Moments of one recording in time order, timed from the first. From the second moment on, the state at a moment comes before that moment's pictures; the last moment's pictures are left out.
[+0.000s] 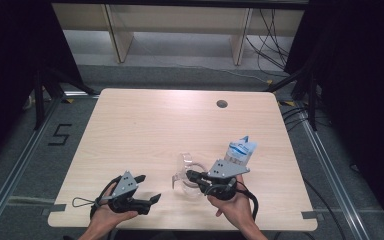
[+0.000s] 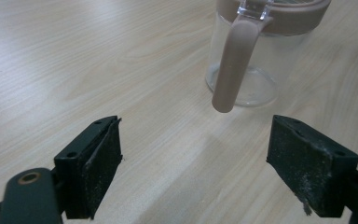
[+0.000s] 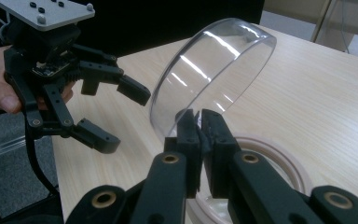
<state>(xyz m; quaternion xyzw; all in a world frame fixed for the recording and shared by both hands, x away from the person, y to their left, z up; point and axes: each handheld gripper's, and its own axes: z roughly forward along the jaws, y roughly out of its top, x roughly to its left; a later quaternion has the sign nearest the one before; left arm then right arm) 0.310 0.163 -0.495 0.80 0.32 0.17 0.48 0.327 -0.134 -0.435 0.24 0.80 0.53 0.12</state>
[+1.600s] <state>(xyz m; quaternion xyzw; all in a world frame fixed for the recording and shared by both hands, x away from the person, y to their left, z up) 0.310 0.164 -0.496 0.81 0.32 0.16 0.47 0.314 -0.170 -0.424 0.28 0.78 0.54 0.16</state>
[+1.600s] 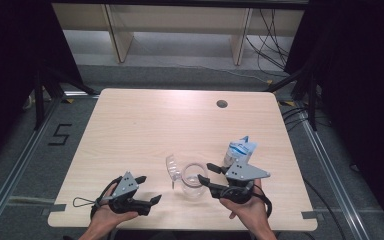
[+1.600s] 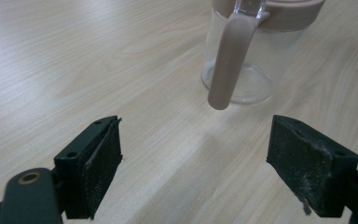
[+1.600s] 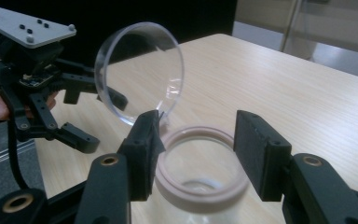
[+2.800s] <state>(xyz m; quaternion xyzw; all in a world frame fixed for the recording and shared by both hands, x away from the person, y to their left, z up) 0.317 0.161 -0.497 0.80 0.33 0.15 0.48 0.330 -0.262 -0.456 0.40 0.70 0.52 0.27</state>
